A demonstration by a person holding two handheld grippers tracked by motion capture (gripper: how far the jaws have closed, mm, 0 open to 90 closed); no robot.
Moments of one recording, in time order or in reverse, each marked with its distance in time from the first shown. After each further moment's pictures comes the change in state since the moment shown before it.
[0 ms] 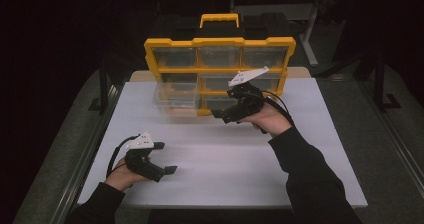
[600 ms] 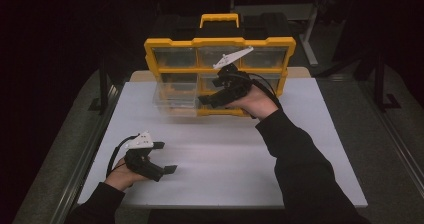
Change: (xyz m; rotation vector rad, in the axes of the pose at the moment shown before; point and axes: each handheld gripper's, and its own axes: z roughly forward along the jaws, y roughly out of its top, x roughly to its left) left arm 0.001 0.000 -0.001 -0.008 0.003 -0.006; right arm 0.002 0.058 0.010 0.033 0.065 -0.036
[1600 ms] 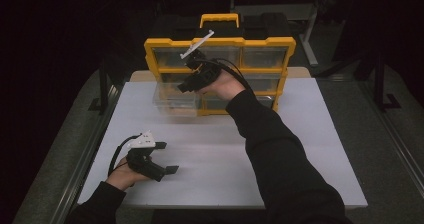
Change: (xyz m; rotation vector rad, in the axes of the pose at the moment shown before) left arm -0.001 0.003 0.003 0.007 -0.016 0.001; right arm 0.001 0.057 0.055 0.122 0.062 -0.058
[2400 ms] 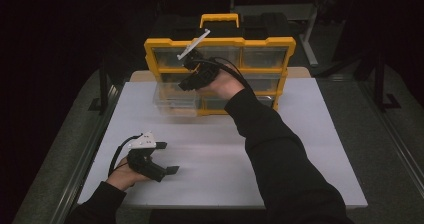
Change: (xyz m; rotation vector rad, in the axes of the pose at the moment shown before) left arm -0.002 0.001 0.001 0.003 -0.003 0.011; right arm 0.008 0.007 -0.003 0.031 -0.020 -0.055
